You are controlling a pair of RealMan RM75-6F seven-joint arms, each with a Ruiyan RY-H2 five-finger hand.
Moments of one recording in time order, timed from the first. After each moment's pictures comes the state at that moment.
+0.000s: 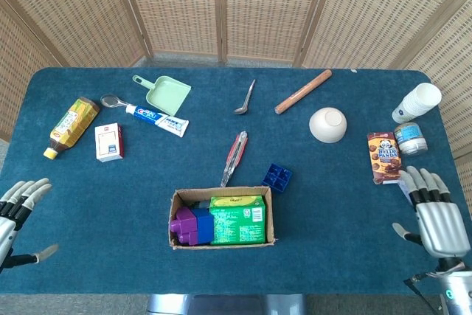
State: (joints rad) left arm -0.05 -0.89 0.10 -1.73 1.78 1.58 -0.30; right arm 0.10 -1.08 0.08 -1.63 -1.56 1.44 -0.16
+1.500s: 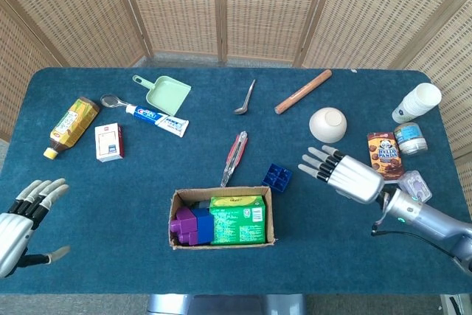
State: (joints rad) left arm -0.09 -0.83 0.11 -1.88 1.78 1.50 -0.17; right arm 0.68 -1.30 -0.06 -0.86 -2.08 1.40 0.21
